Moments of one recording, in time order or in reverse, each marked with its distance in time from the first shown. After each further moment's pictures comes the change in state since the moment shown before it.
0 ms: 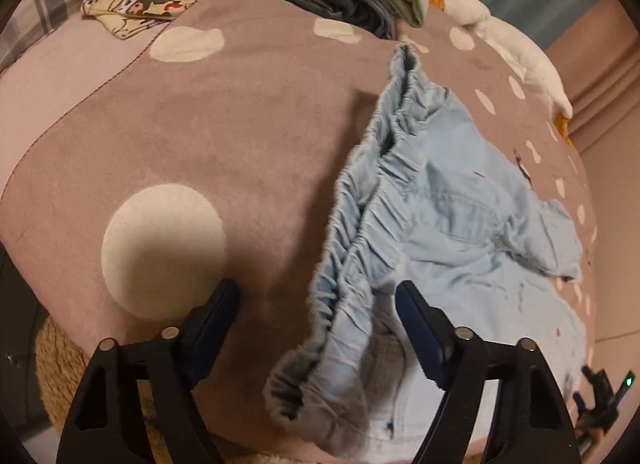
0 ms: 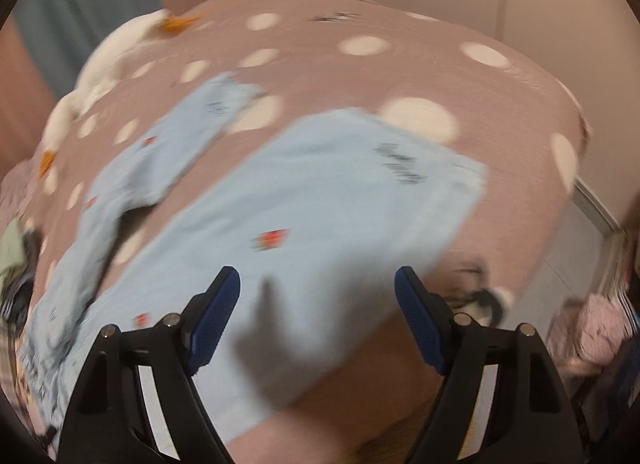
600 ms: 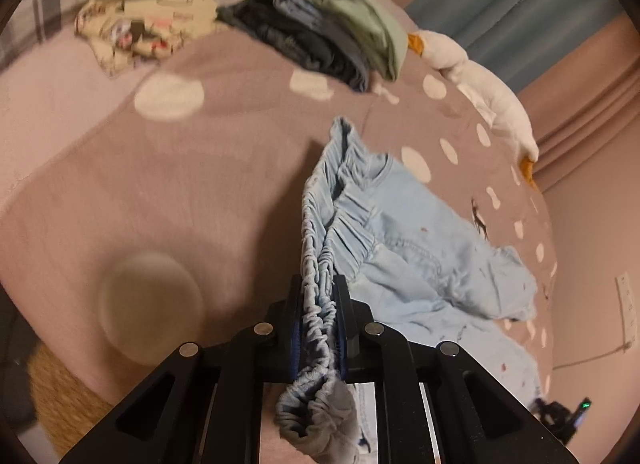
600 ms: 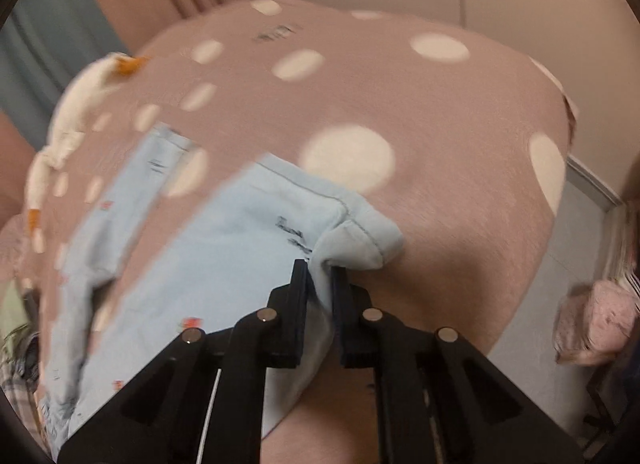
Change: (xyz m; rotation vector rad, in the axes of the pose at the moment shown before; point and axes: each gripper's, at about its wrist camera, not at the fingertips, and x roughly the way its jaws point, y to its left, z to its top) left arm -0.039 0.001 0.036 -0.058 -0.105 -0.133; right arm 0.003 -0.027 0.040 0.072 -0.087 0.104
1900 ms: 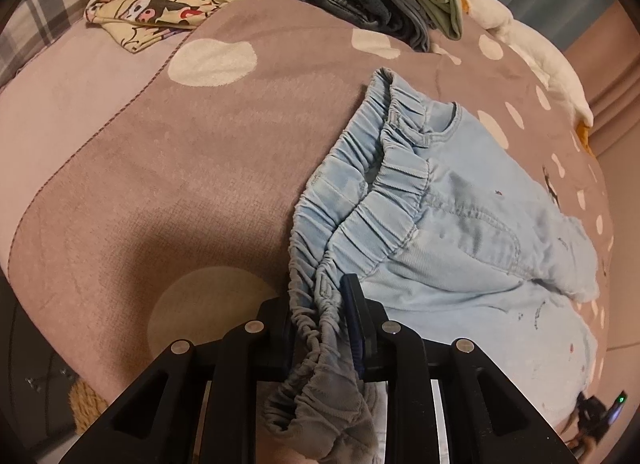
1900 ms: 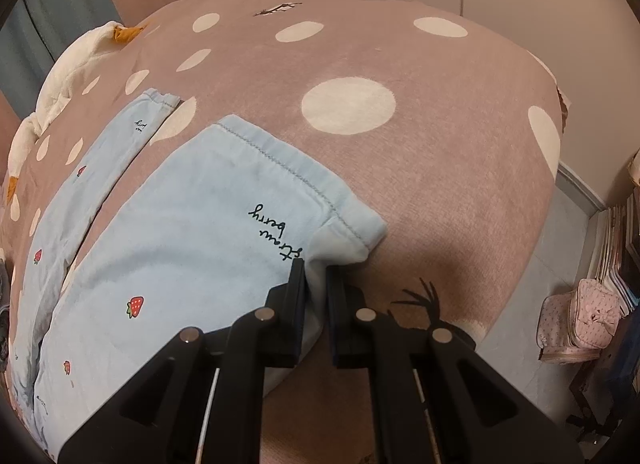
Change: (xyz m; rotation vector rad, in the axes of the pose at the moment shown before) left arm 0.049 0.033 -0.002 0.055 0.117 0.198; right arm 0.033 -0.004 -0.037 -0.042 0.057 -0.136
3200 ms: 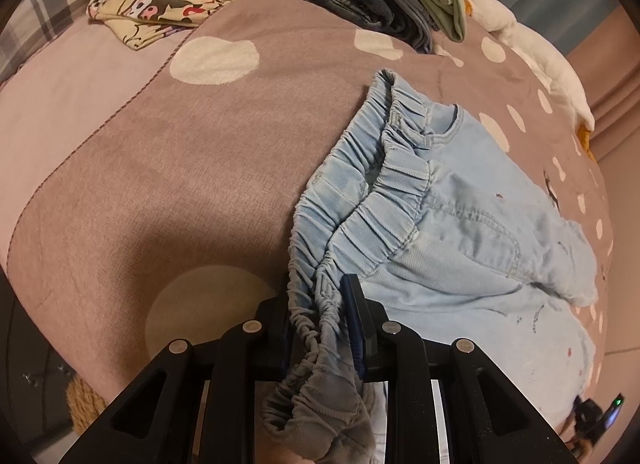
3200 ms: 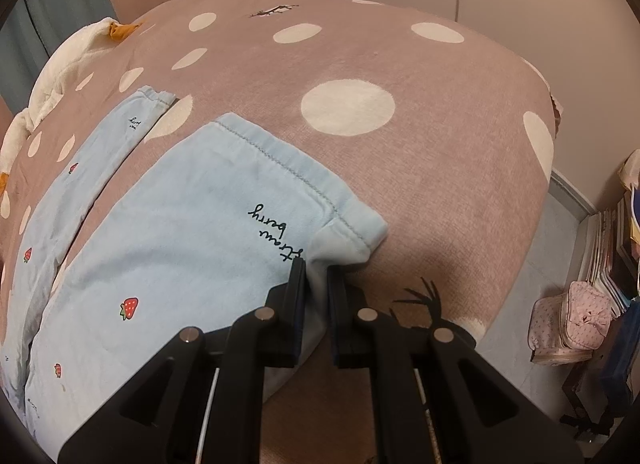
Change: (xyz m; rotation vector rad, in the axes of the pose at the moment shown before) left arm 0.000 -0.001 0.001 -0.025 0.008 0.000; right arm 0.001 0.006 -0.004 0.000 -0.010 -0.028
